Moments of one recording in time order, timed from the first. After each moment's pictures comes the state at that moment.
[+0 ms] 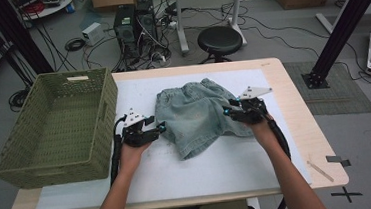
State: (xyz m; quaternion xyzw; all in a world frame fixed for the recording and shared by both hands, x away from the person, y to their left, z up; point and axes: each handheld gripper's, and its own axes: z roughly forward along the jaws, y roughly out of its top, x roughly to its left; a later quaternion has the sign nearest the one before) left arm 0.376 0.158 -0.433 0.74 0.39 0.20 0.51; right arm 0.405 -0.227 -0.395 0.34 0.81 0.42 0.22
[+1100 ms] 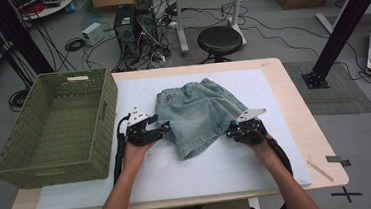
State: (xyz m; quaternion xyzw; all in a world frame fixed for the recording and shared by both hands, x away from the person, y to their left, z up) left arm 0.379 0.148 -0.434 0.74 0.38 0.19 0.52; right arm 0.371 -0.224 -0.441 0.34 0.85 0.35 0.18
